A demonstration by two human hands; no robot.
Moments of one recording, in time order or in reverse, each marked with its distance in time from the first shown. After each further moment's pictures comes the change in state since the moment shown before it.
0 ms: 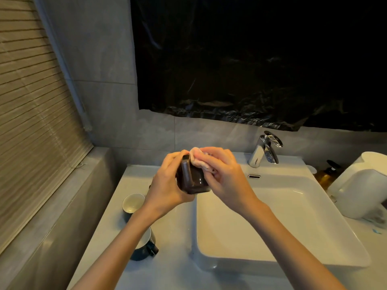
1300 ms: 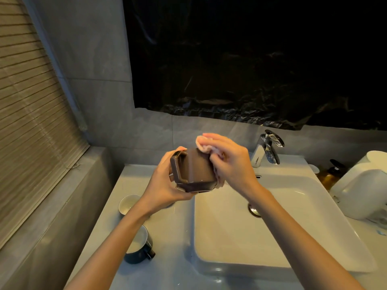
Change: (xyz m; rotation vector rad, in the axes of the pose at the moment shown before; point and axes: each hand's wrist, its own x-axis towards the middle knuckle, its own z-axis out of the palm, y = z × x) left_hand 0.016 -0.007 0.005 -0.221 -0.066 -0.066; right_hand 0.030 0.031 -0.006 0.220 0.050 0.153
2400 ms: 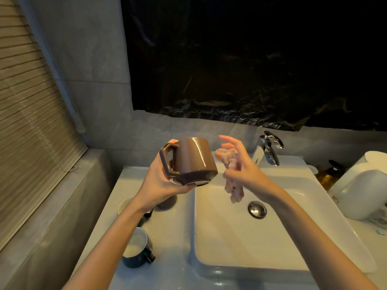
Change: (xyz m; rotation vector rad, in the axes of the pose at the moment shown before) left_hand 0.008 0.010 -0.013 -0.197 -0.005 -0.126; right_hand -0.012 0.002 -0.035 0.322 -0.327 0.476
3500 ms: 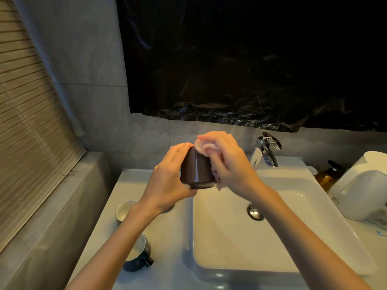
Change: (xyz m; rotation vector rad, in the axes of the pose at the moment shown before) left_hand 0.012 0.010 0.019 0.624 0.042 0.337; right_hand 0.014 -0.025 0.021 -0.466 0.270 -0.541
